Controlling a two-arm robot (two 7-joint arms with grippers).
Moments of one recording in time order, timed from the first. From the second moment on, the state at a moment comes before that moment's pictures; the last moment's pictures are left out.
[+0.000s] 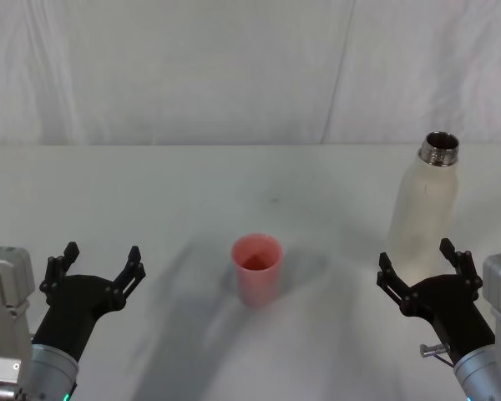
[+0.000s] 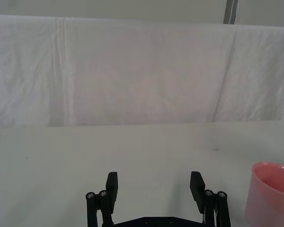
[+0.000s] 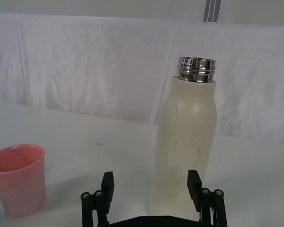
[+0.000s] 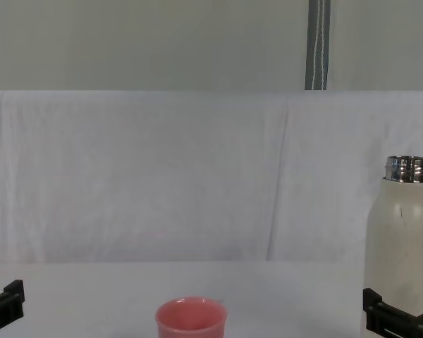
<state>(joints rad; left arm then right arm) 0.27 0.24 0.04 -1.85 -0.25 -0.02 -0.02 -0.17 0.19 -0.26 -1.77 0.07 -0.06 -0.03</state>
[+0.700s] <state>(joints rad) 0.27 0.24 0.04 -1.85 -0.25 -0.02 -0.02 -0.17 0.19 -0.26 -1.77 0.07 -0.06 -0.03</state>
